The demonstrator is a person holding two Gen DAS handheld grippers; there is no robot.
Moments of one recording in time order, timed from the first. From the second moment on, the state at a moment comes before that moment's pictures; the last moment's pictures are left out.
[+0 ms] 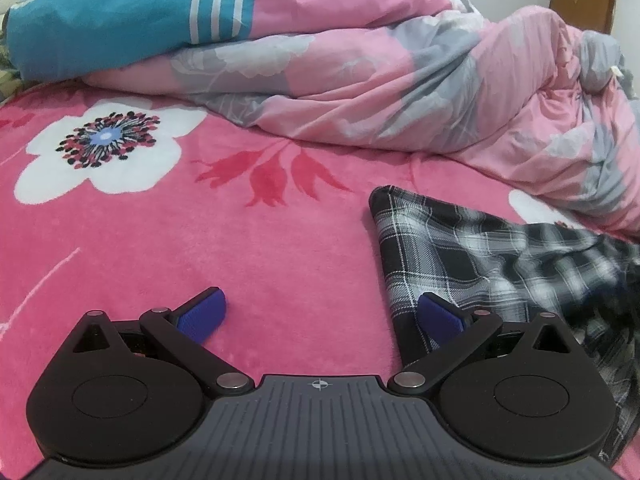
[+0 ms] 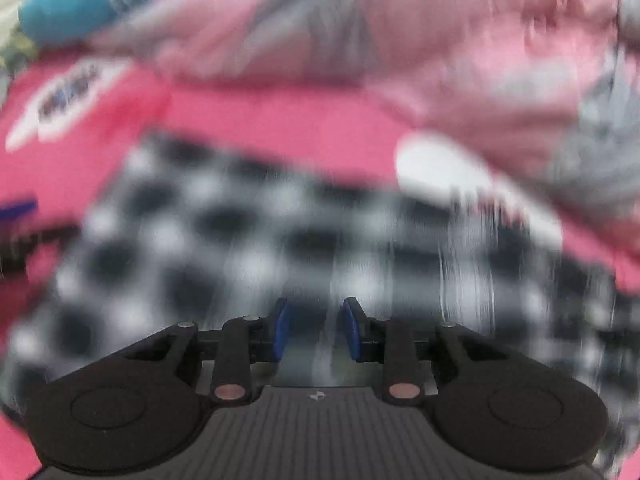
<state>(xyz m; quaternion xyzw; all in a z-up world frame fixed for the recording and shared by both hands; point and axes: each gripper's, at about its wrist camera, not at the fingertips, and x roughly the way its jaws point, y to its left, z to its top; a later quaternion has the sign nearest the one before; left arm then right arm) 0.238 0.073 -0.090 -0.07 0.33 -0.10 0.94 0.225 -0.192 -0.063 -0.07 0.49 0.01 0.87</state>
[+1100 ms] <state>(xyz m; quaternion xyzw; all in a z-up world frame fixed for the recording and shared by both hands) 0.239 0.073 -0.093 -0.06 0.33 -0.10 0.94 0.291 -0.308 -0.069 0.08 0.44 -0.08 0.89</state>
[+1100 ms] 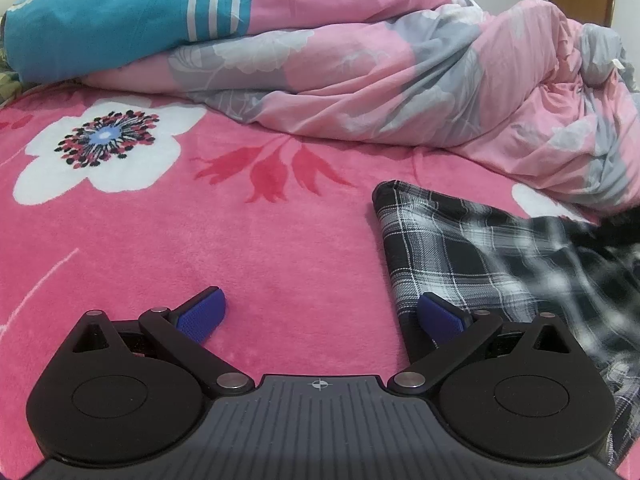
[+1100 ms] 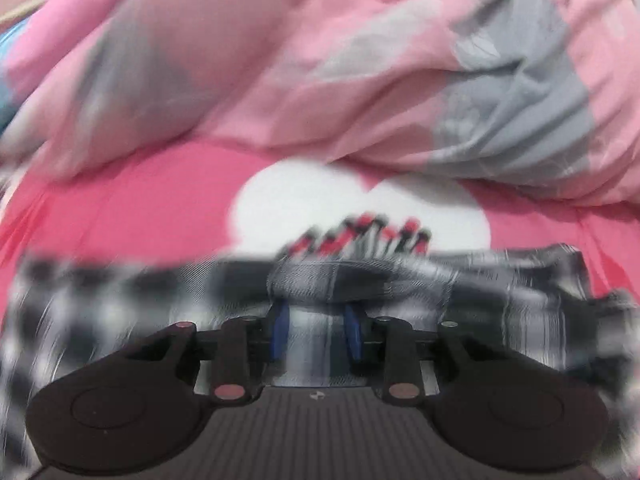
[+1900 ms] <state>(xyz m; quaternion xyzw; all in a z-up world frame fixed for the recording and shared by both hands) 0.216 0.029 -0.094 0.00 0.33 -0.18 0.93 0.161 -0.366 -0.039 0.14 0.35 -0.13 0.92</state>
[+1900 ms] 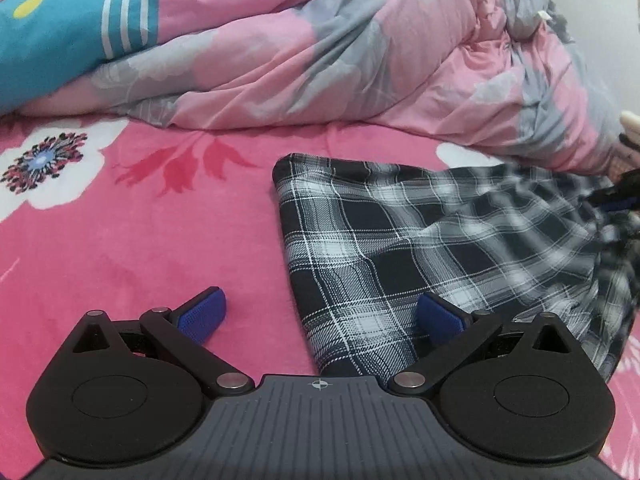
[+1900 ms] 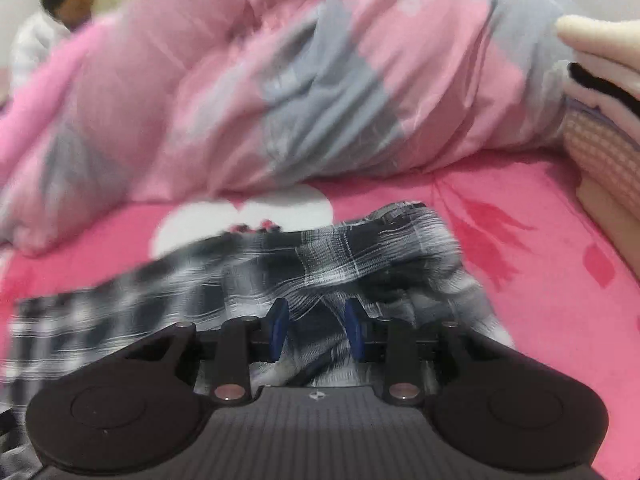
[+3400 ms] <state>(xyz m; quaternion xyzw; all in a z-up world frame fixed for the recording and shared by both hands) 0.215 0.036 -0.094 -0.02 0.33 -0.20 0.92 0.144 -0.268 -0.010 -0.04 0.44 0.01 0.90</state>
